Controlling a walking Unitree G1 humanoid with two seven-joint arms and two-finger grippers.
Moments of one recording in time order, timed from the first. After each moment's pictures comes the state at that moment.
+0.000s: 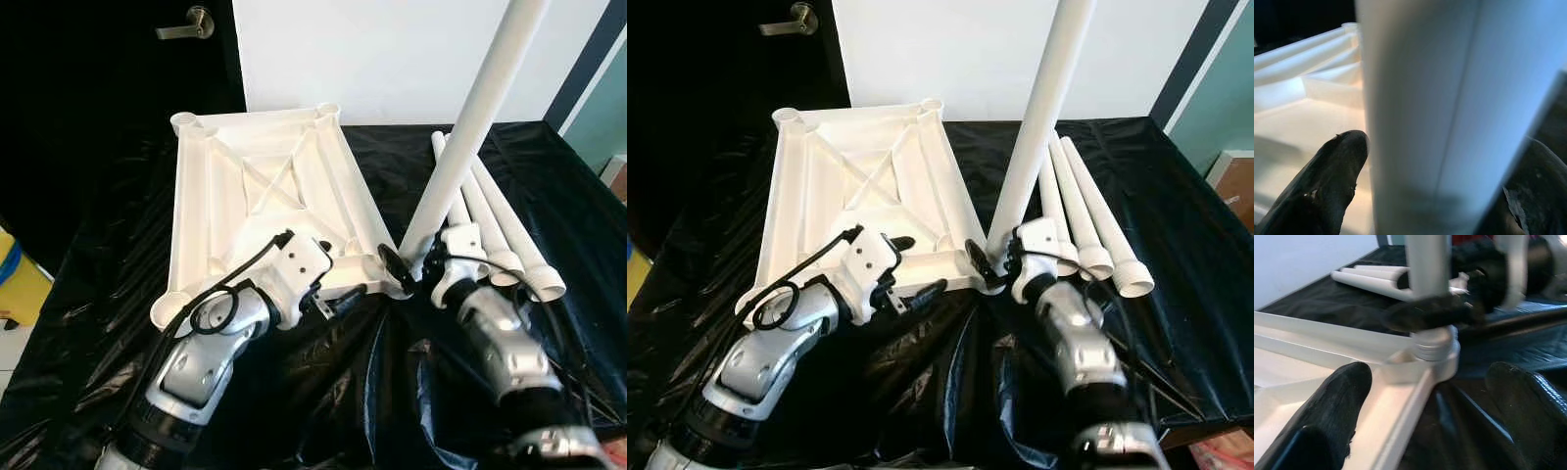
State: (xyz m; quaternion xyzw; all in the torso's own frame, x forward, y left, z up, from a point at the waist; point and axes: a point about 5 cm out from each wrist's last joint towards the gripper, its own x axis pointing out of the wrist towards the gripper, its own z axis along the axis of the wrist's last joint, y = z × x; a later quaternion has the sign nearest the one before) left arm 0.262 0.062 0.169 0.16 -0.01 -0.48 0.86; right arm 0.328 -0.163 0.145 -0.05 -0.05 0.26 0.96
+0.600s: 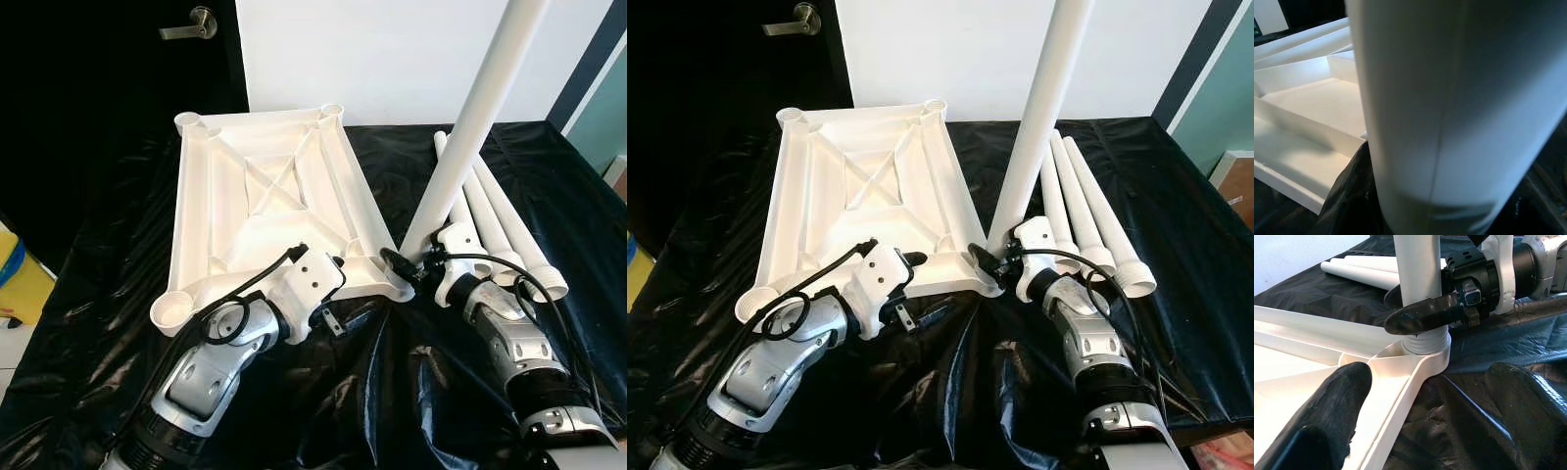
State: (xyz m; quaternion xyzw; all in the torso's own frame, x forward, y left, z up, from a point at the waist) left arm 0.257 0.060 0.166 0.16 0.01 -0.49 0.86; right arm 0.327 -0.169 0.125 -0.05 -0.01 0.30 0.95
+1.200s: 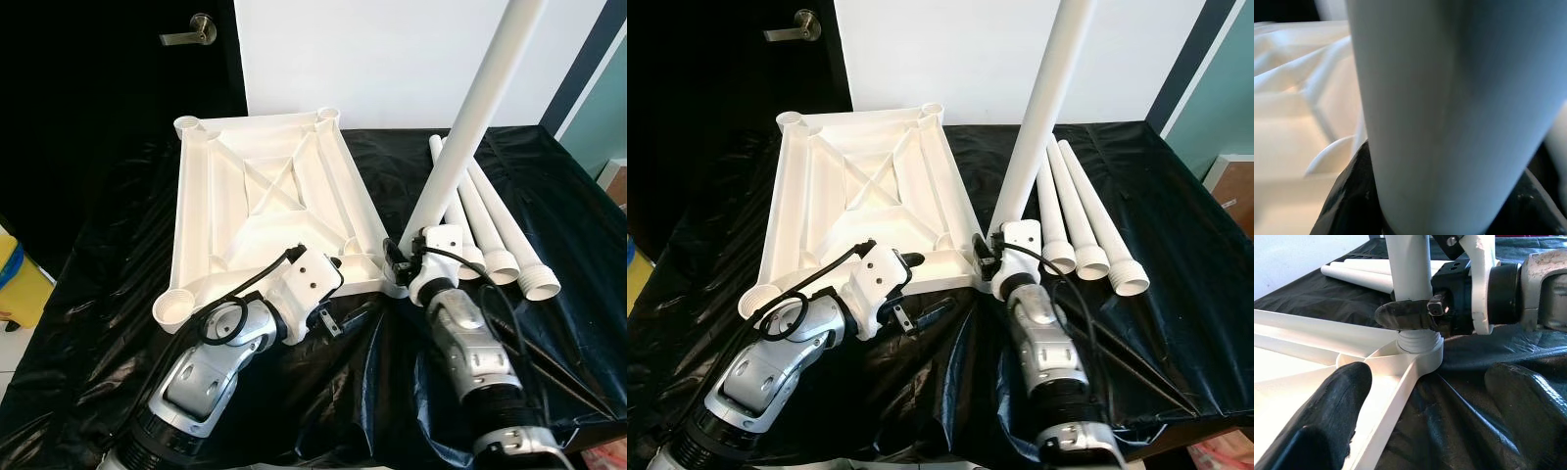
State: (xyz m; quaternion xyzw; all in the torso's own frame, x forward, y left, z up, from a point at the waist) left arm 0.258 0.062 0.165 0.17 0.01 -0.48 0.86; right arm 0.322 -0.131 0.117 0.03 0.01 0.01 1.00
